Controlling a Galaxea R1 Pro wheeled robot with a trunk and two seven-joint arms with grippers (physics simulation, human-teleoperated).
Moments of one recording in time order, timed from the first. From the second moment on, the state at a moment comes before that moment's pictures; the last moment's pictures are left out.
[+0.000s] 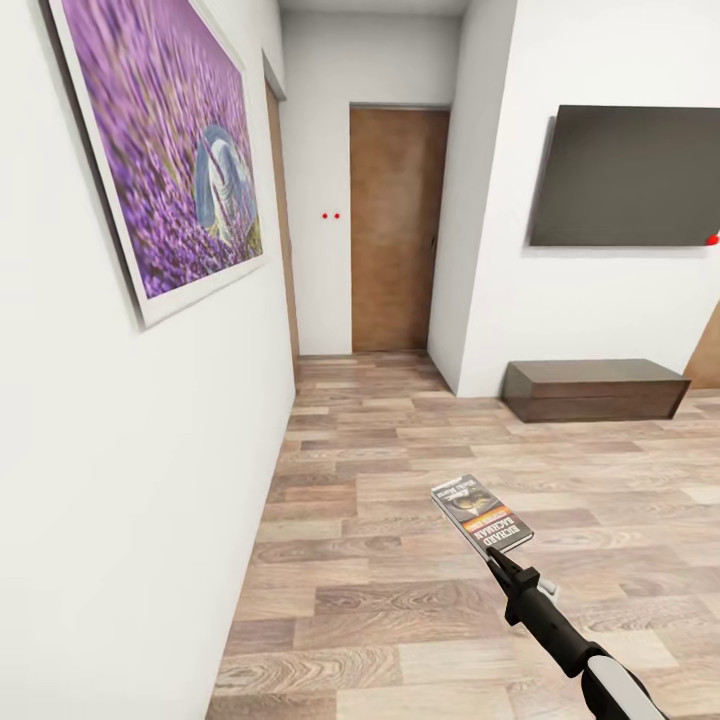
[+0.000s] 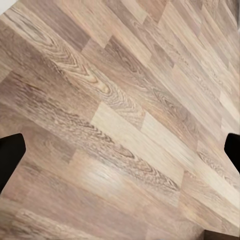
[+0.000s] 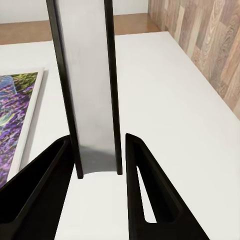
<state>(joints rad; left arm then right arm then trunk) 0.02 0.04 -0.35 -0.22 1.25 -0.50 -0.67 -0.32 -0.21 0.01 -0.70 -1.52 0.52 0.55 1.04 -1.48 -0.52</state>
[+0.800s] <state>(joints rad) 0.02 0.05 -0.34 -0.22 1.25 -0.50 -0.67 -0.32 -0.21 0.01 -0.70 -1.52 0.52 0.55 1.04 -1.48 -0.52</state>
